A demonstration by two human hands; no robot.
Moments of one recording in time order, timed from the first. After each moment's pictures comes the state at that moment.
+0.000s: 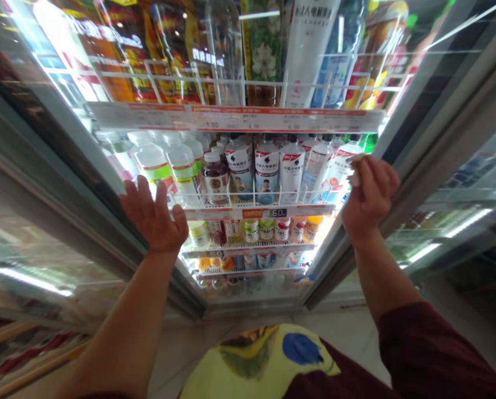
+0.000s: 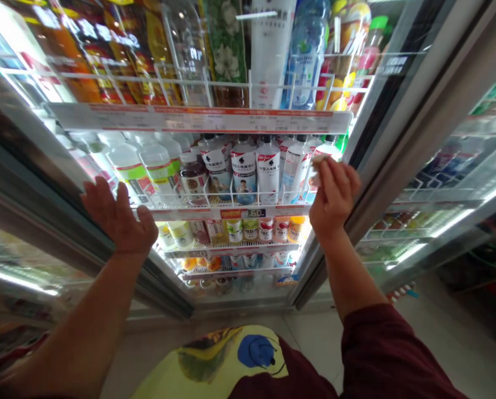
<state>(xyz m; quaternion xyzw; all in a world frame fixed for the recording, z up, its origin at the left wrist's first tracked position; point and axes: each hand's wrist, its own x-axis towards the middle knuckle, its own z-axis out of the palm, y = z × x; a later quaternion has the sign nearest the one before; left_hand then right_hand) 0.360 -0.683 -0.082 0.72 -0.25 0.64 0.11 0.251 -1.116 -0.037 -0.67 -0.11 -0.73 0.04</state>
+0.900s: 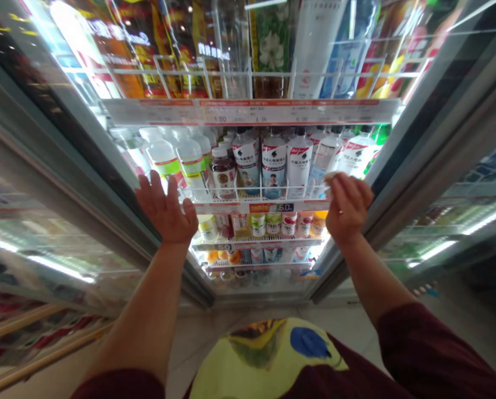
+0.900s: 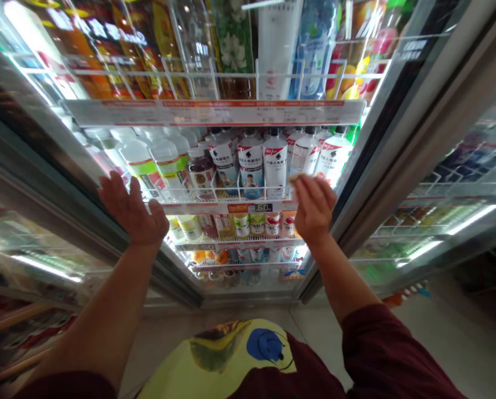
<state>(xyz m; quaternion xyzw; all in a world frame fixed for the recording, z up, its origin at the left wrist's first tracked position) 0.355 -0.685 -0.086 0.79 -0.16 0.54 0.25 0.254 -1.082 -0.080 -0.70 -0.13 -0.70 0.04</state>
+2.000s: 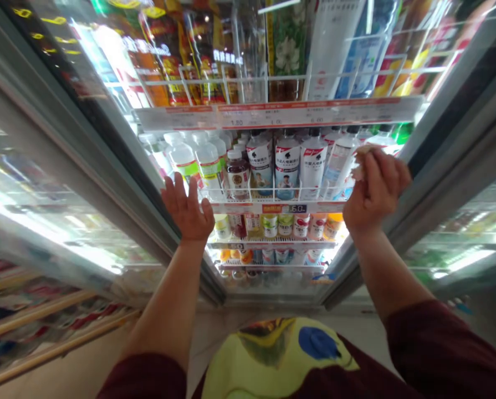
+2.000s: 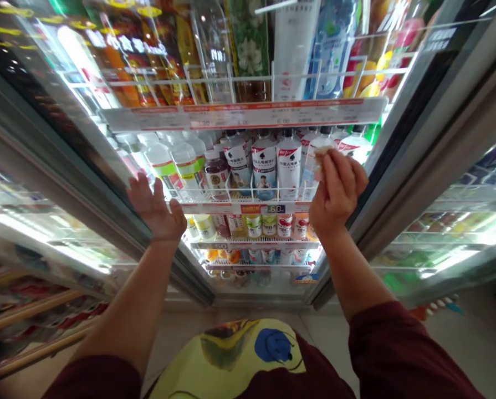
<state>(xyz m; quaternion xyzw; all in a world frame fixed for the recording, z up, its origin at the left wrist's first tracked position) 0.354 -0.685 -0.087 0.80 -0.17 0.52 0.25 0.262 -1.064 -0.042 -0.64 -0.09 -0.76 0.10</state>
